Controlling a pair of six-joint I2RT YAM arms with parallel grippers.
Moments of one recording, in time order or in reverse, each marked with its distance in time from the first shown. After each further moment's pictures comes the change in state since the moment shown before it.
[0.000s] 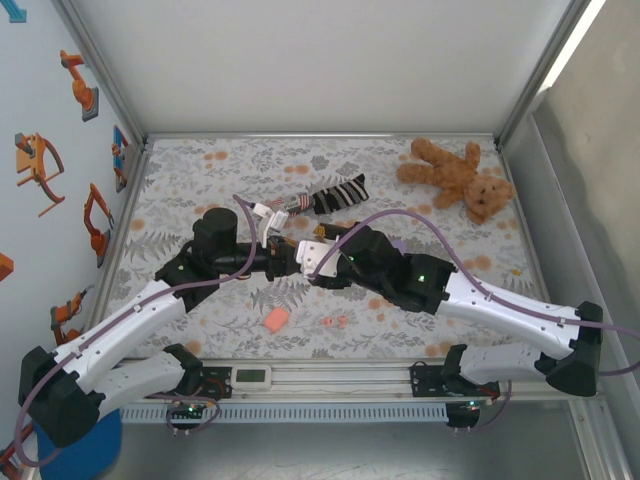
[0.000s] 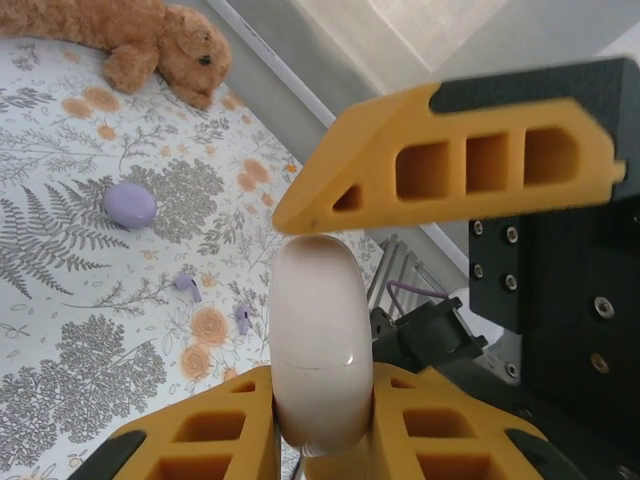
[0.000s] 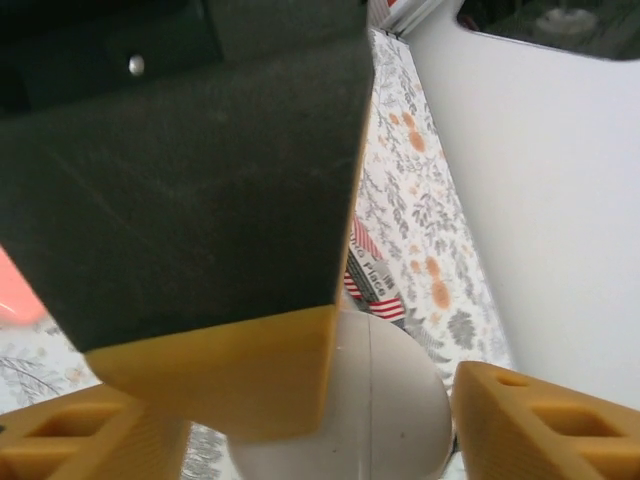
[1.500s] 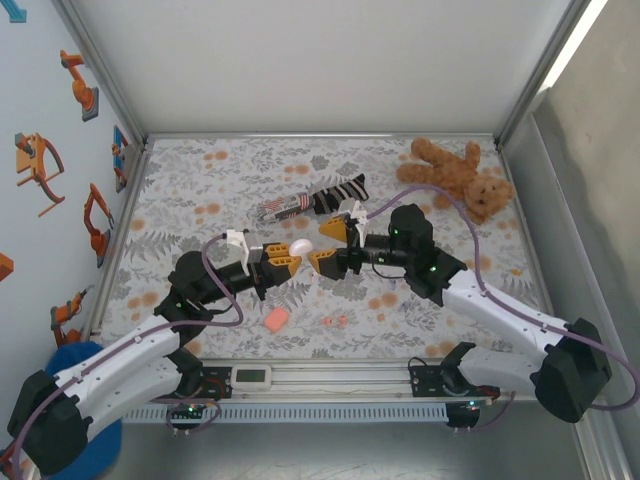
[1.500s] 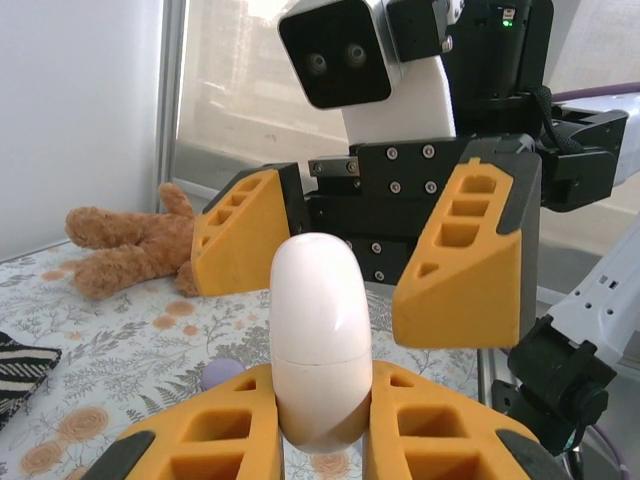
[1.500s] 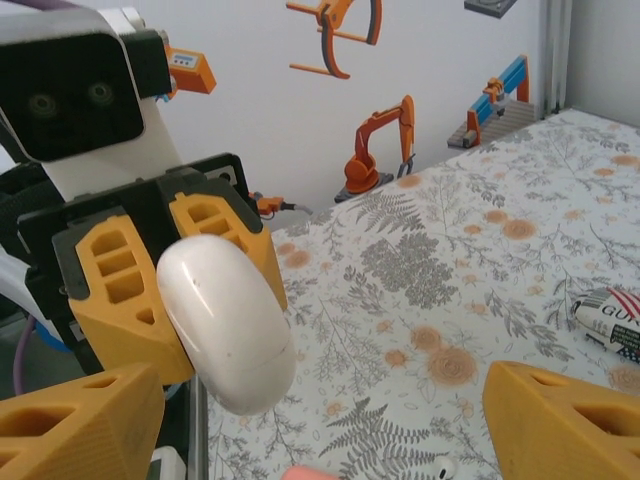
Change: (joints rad) left arm 0.000 -0.197 -0.391 0.614 -0.099 0.267; right arm -0.408 -0.053 -0.336 0.639 -0.858 0.787
